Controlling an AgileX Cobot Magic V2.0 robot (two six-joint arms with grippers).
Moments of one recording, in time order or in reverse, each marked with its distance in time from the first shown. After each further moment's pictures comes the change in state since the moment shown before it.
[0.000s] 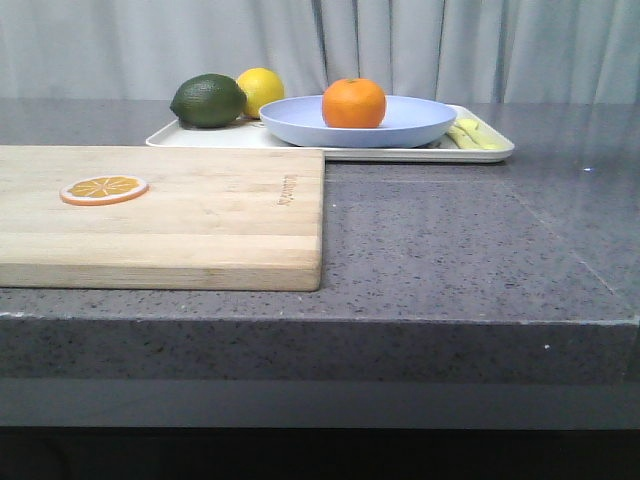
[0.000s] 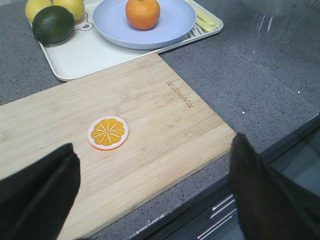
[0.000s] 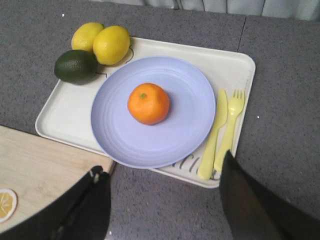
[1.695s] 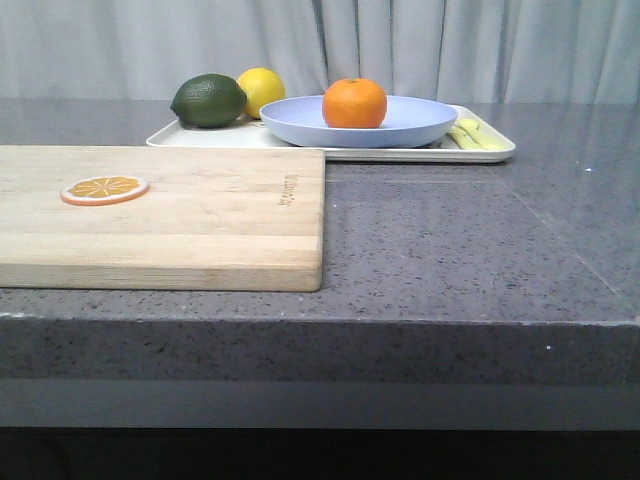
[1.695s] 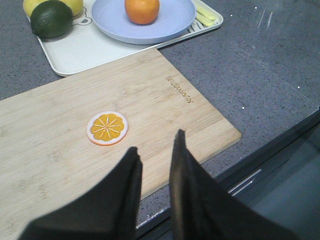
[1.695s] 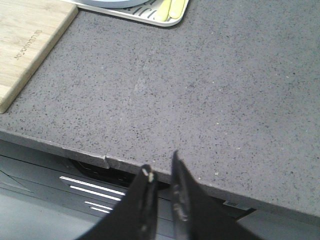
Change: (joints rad) left arm 0.000 0.000 0.000 0.000 0.013 0.000; right arm -0.016 -1.260 1.340 -0.141 -0.193 -0.088
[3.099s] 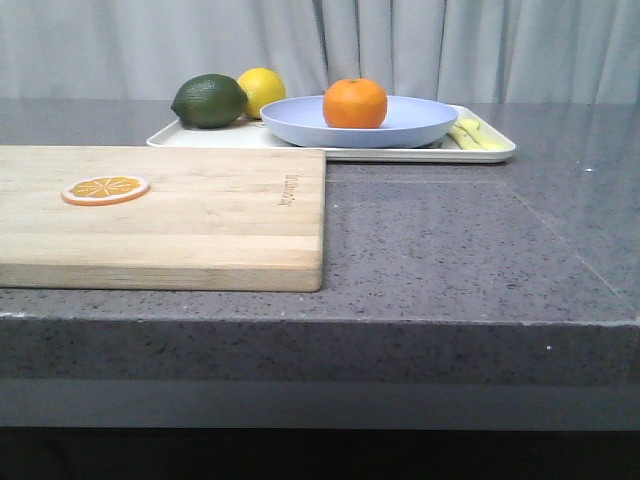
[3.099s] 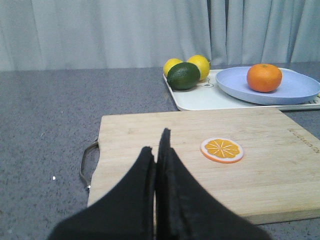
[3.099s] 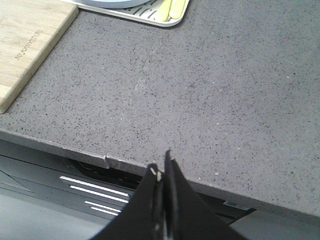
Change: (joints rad) left arm 0.294 -0.599 0.609 0.126 -0.451 -0.154; right arm 0.000 0.000 0.000 0.000 0.000 0.000
